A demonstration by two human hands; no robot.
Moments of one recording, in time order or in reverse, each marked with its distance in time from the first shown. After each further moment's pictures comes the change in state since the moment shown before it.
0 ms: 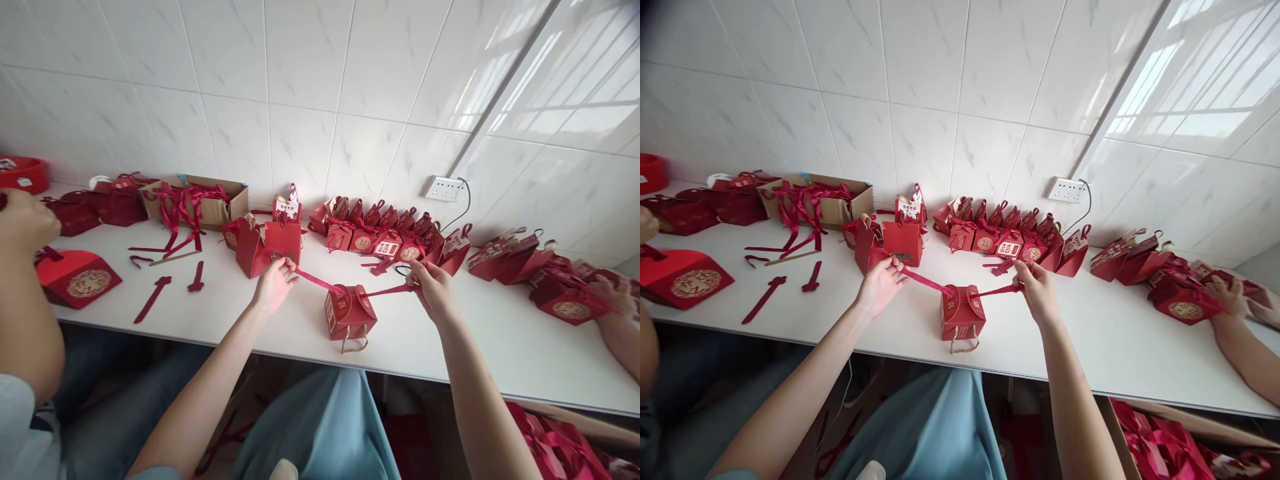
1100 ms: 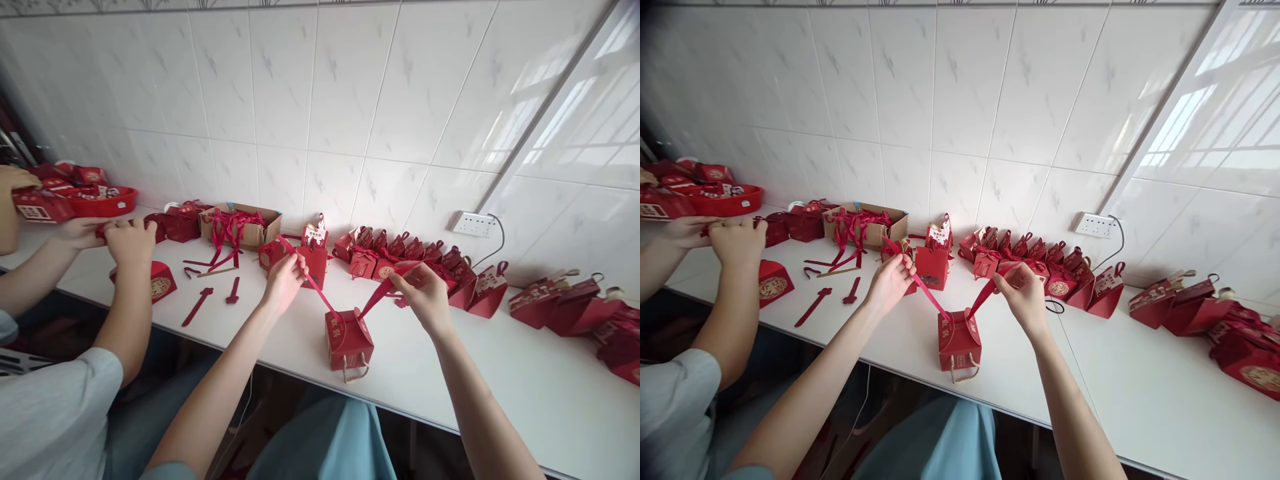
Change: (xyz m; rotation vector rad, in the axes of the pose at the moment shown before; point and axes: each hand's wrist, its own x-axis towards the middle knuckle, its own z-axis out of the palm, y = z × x) left_hand -0.014 0.060 0.013 -0.012 -0.072 0.281; right_hand -0.011 -0.047 0.077 -0.199 -0.142 -0.236
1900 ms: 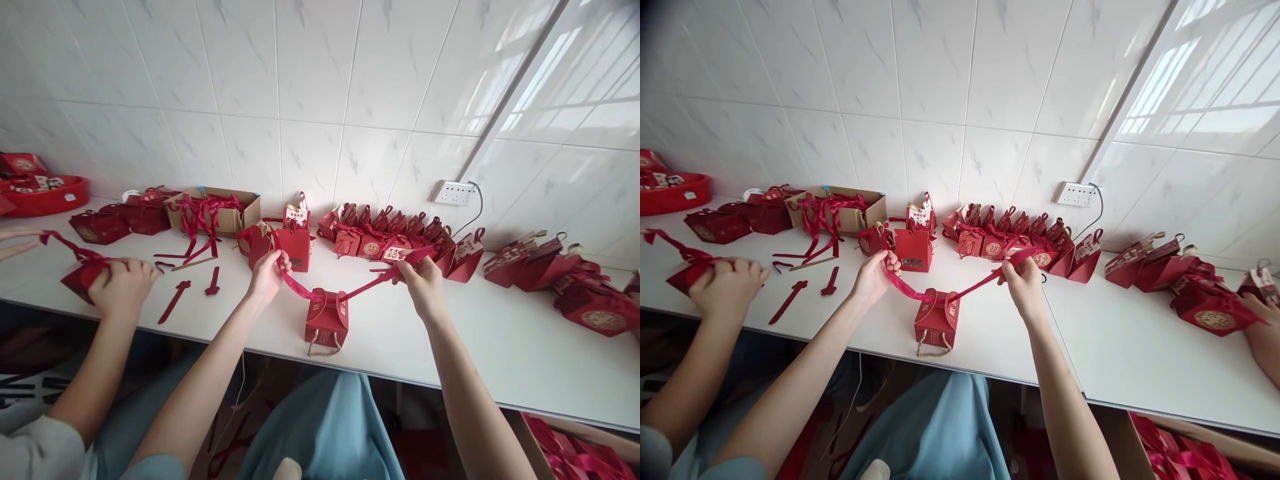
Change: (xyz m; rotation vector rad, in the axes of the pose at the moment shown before) left_hand 0.008 -0.028 -0.019 0.084 0.031 -0.082; right_hand -0.010 0.032 -0.025 0.110 0.168 0.132
